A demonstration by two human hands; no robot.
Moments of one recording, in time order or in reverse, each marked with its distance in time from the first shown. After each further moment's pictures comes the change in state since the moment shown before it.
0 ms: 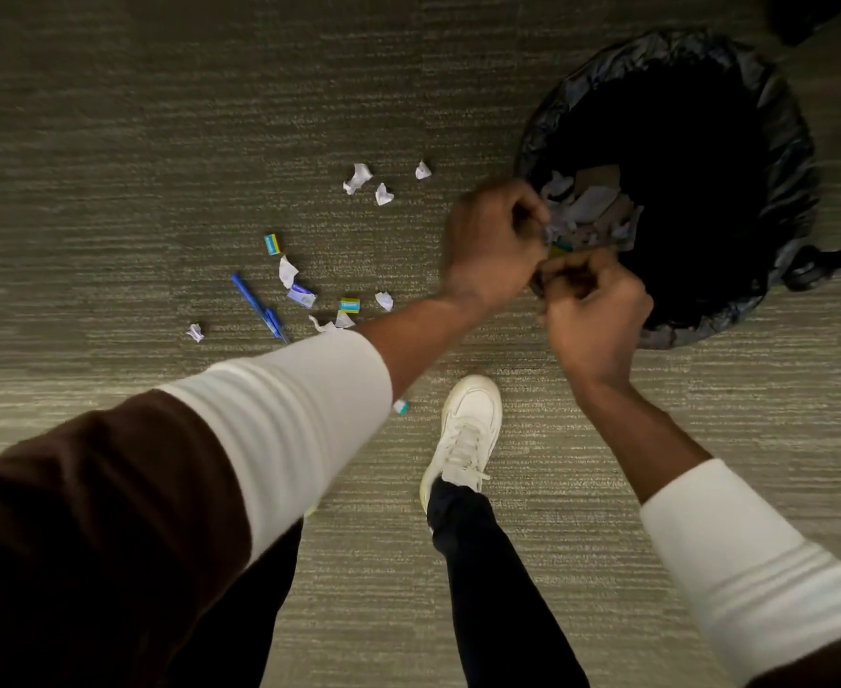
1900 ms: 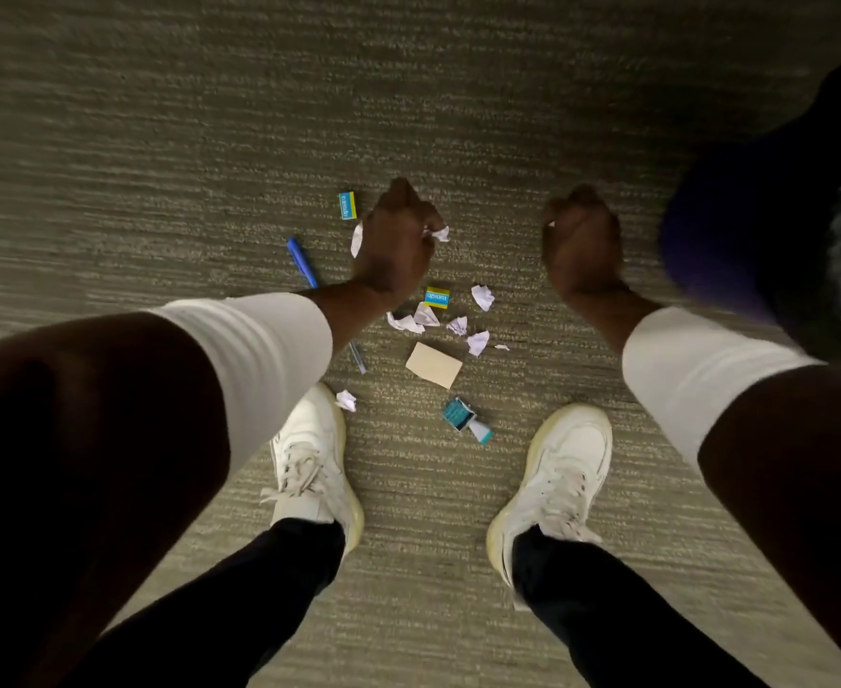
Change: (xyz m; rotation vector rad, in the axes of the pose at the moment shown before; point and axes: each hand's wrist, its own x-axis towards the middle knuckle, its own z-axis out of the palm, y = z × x) left_hand 0.028 -0.328 -0.091 0.388 -0.038 0.104; right_hand 0.058 0.057 0.260 -0.823 -0.268 -0.472
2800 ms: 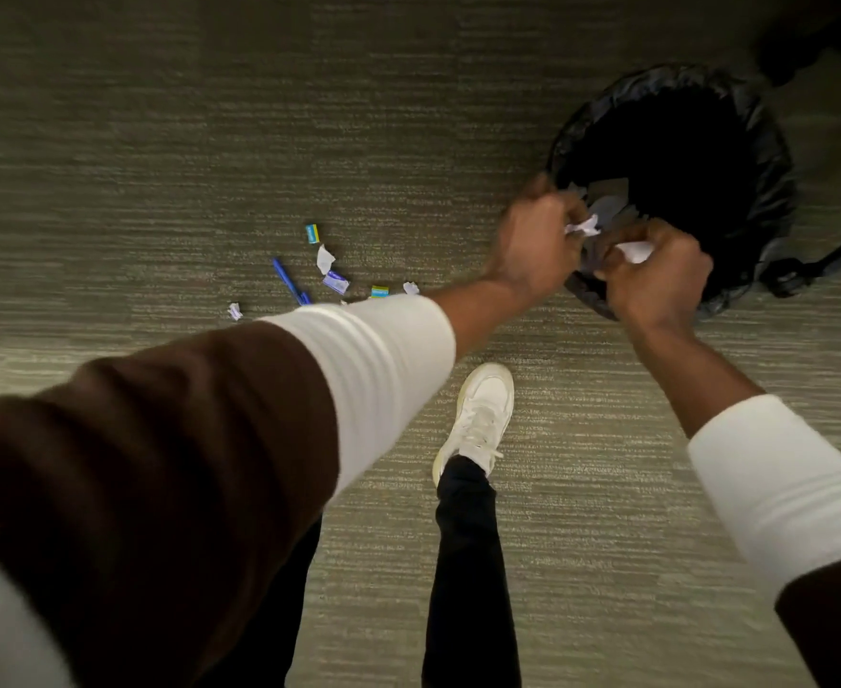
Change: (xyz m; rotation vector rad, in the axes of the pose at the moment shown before) left_hand -0.031 0.363 -0.095 -0.230 -0.069 0.016; right_hand -0.141 0.117 -0.262 0.447 0.200 0.509
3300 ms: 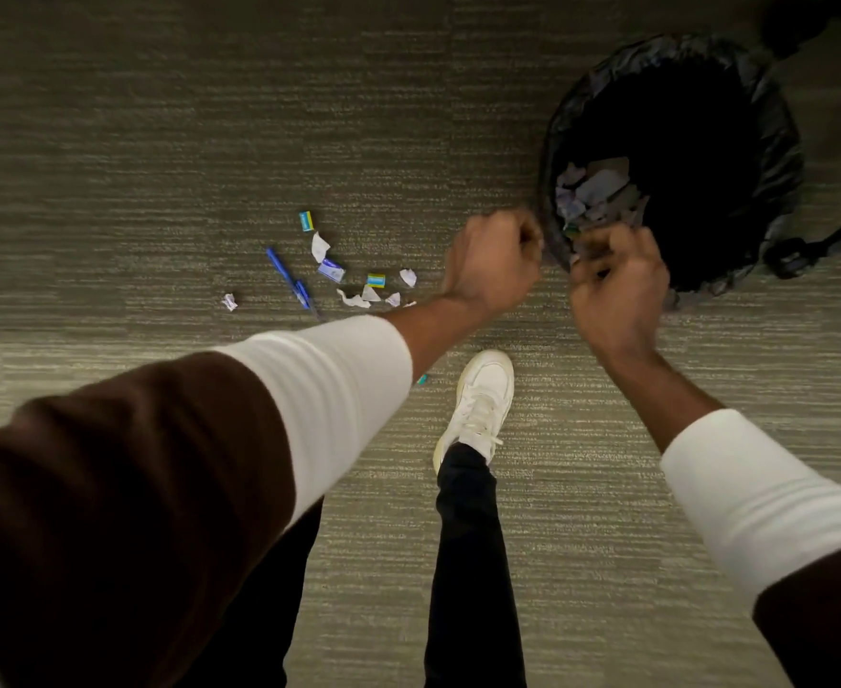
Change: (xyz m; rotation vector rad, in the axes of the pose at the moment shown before) left_hand -0.029 -0.044 0.007 -0.024 -0.055 -0.158; right_hand -0.044 0.002 0.017 0.001 -0.022 -0.196
